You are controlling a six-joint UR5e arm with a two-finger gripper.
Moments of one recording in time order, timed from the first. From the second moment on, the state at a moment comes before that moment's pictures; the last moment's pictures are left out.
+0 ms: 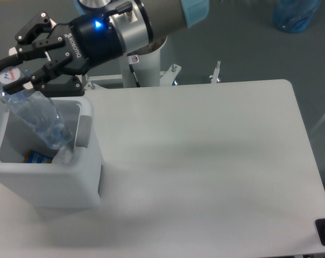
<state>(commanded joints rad) 2.40 -1.71 -1.53 -0.94 0.09 0.76</state>
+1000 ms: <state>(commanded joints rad) 2.40 -1.72 -1.70 -0.92 0.27 0.95</state>
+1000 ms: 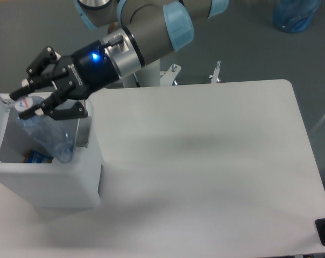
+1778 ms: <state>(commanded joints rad) 2.62 -1.70 -1.66 -0.93 0.38 0.94</state>
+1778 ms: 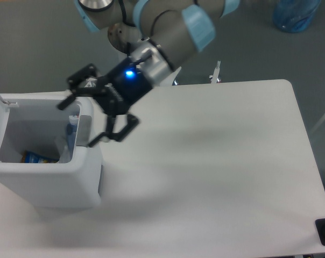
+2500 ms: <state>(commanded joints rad) 2.75 -1.70 -1.63 -0.95 1.13 1.11</state>
